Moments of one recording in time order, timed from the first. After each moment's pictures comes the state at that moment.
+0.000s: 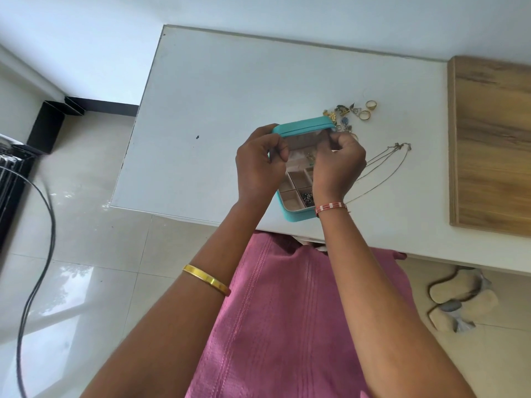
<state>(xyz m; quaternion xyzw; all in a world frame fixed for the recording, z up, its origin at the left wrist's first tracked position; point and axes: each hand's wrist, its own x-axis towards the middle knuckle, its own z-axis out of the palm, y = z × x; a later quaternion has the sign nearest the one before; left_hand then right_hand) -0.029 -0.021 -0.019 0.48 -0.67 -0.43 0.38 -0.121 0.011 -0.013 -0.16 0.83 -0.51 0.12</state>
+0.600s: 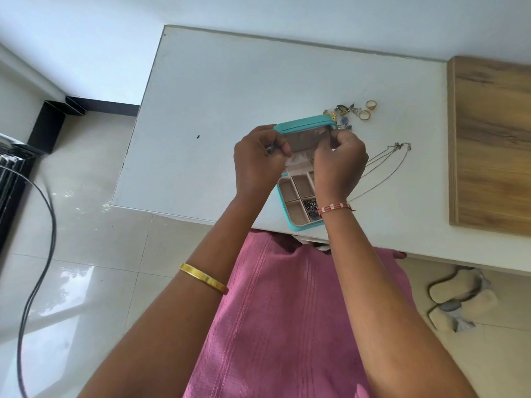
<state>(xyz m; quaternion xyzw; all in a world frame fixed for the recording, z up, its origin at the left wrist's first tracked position) -0.030 -0.023 -0.001 0.50 -0.64 -0.46 0.35 -0.122 0.014 -0.004 -0.21 0.86 -0.45 0.11</state>
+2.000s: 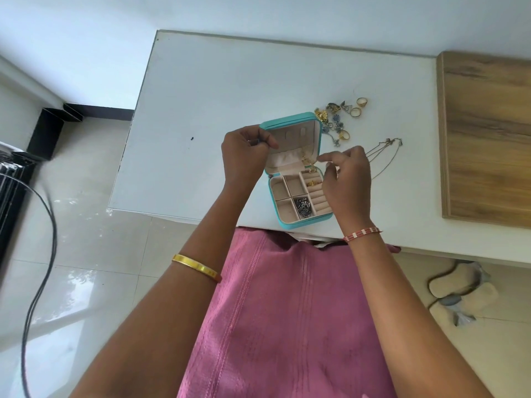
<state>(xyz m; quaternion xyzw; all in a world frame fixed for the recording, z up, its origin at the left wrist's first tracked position) -0.028 -0.035 -0.006 0.54 -0.57 -0.53 0.32 -0.151 0.063 -0.021 -0.43 0.85 -0.30 0.13</state>
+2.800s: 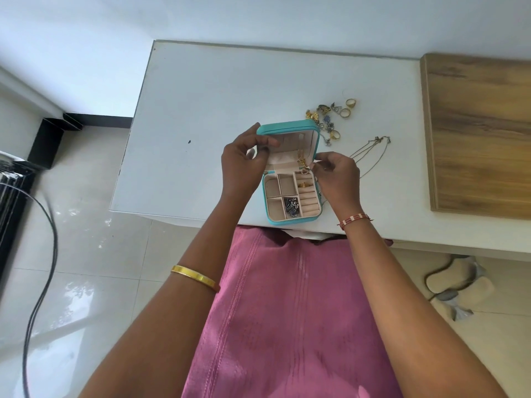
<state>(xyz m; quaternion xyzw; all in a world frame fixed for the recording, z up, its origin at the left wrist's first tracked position) -0.022 -0.014 -0.001 0.49 -0.56 -0.57 0.35 -0.158 0.062 -0.027 -0.32 0.83 -0.39 0.25</state>
